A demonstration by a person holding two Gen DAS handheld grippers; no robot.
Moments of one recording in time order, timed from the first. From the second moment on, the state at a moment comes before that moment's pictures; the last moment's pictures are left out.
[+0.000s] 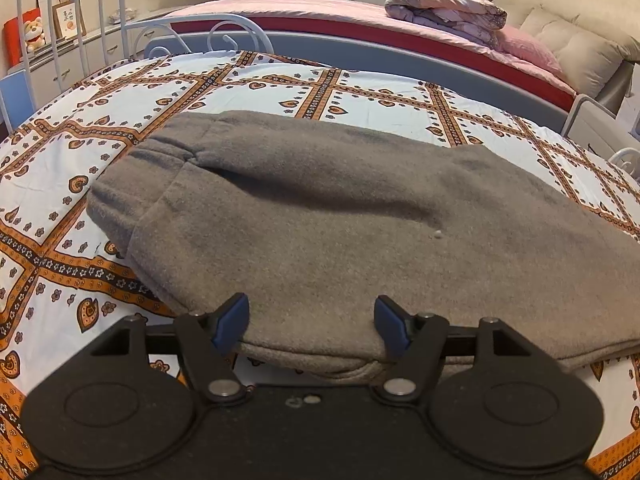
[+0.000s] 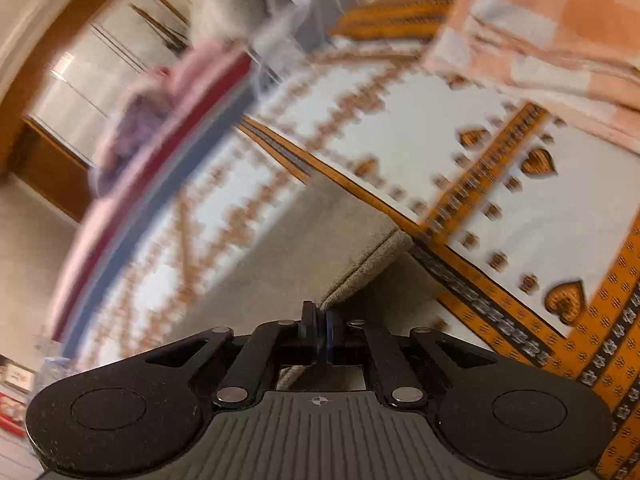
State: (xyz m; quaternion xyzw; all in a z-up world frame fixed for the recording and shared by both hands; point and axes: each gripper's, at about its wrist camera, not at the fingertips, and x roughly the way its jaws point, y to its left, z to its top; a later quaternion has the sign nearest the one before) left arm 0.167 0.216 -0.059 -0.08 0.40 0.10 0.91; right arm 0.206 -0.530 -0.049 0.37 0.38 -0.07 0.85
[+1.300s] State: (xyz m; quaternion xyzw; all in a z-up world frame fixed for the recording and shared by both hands) left arm 0.167 0.210 -0.056 -0.03 0.39 0.14 0.91; right arm 0.200 -0.537 -0.048 0.35 0.37 -0.09 0.85
